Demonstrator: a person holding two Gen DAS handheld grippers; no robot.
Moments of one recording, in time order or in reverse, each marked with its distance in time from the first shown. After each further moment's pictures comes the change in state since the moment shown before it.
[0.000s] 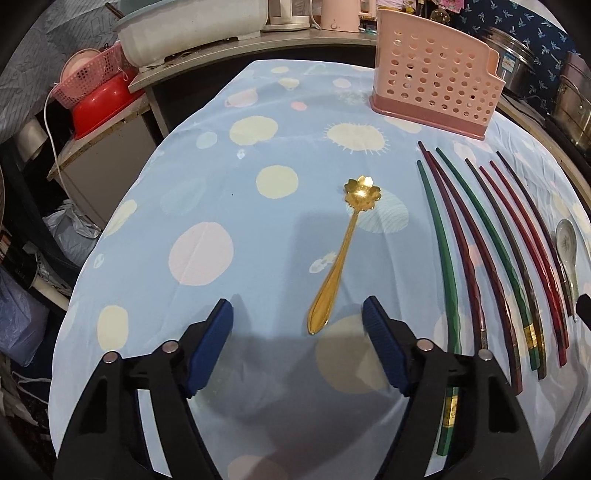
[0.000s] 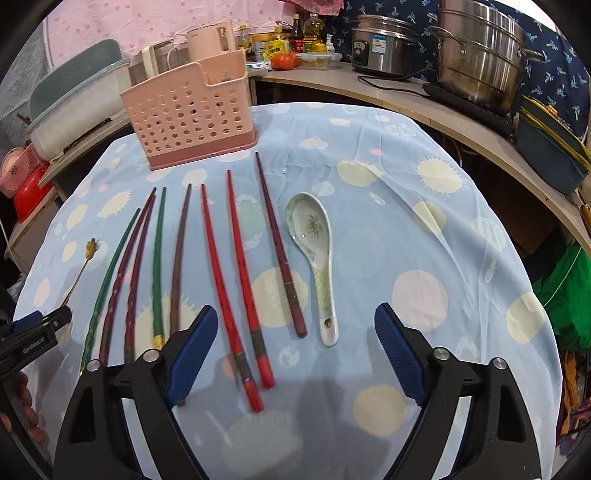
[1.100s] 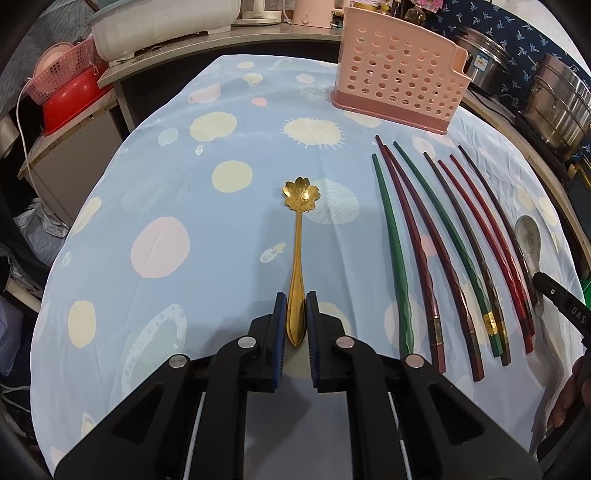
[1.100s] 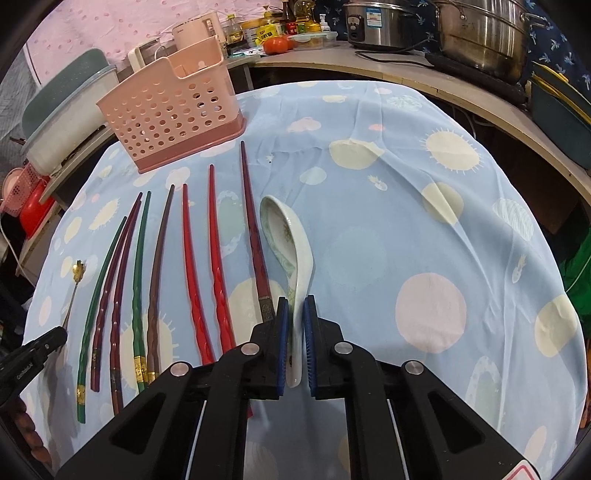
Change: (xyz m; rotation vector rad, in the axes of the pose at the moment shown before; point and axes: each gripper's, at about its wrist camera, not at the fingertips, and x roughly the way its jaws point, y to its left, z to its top) left arm -0.008 -0.009 -0.003 0.014 0.033 -0.143; right arm 0.028 -0.021 0.009 0.059 0.062 0.085
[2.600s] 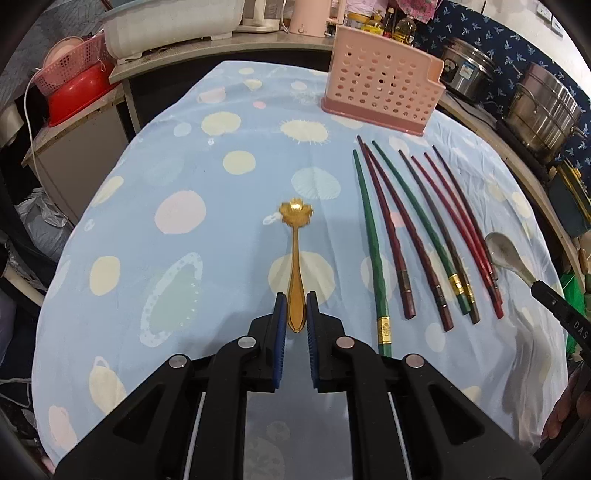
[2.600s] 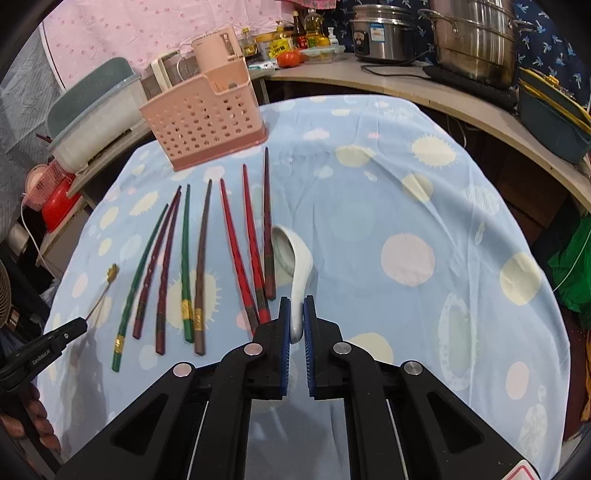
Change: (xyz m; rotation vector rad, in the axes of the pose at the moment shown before) left arm -0.046 0.005 -0.029 -0.015 -0.032 -0.052; right arm -0.066 0.003 -0.035 -0.011 -0.048 0.044
